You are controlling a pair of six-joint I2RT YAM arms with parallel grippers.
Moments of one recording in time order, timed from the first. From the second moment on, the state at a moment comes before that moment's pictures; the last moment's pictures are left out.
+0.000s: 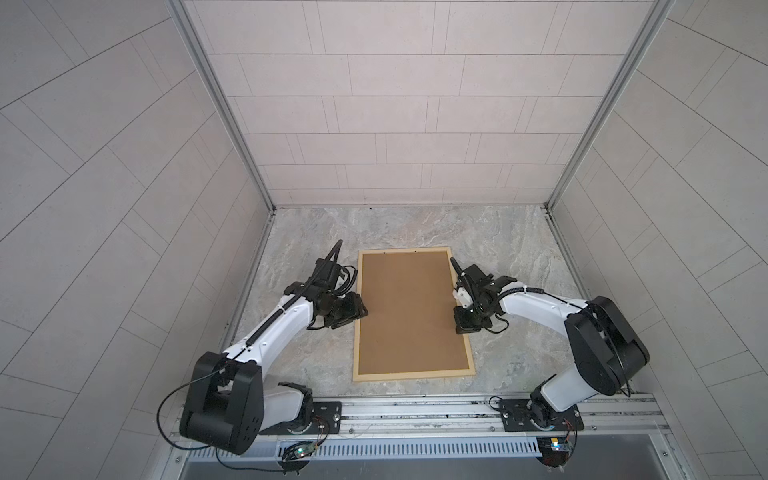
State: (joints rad) left arm -0.26 1.27 0.77 -0.72 0.42 -0.52; right arm 0.48 1.57 0.85 -0.69 -0.26 0.39
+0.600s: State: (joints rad) left arm -0.26 1.25 0.77 -0.77 0.40 -0.52; right arm 0.50 1.42 0.89 -0.75 -0.25 0.38
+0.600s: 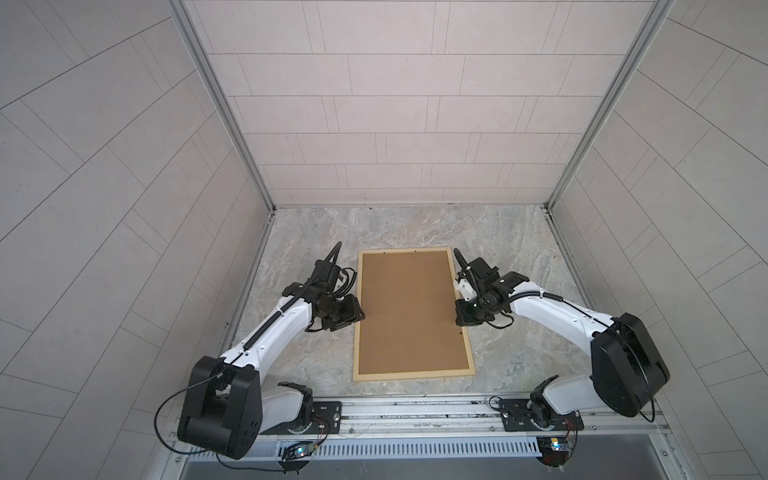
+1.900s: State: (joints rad) left arm -0.31 1.29 0.71 -0.81 0.19 -0.59; right arm 0.53 1.44 0.87 -0.51 -0.31 0.40
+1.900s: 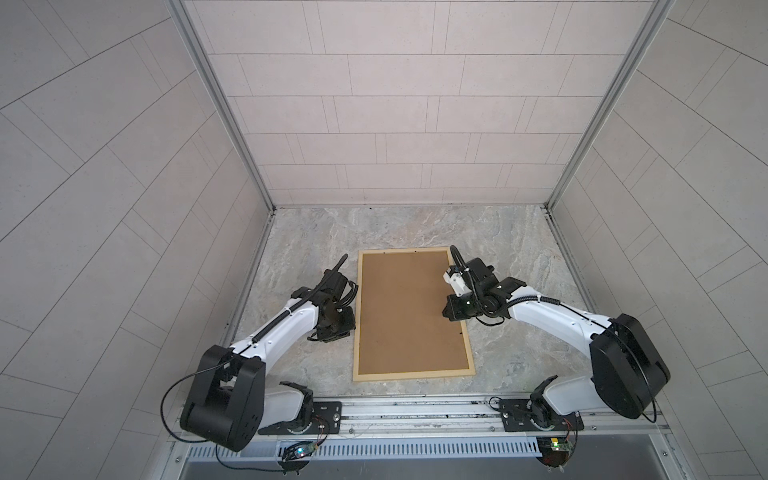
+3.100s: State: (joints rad) left arm -0.49 1.37 0.74 -0.83 0.21 -0.60; right arm 0.56 1.57 0.86 -0.42 -0.35 0.41
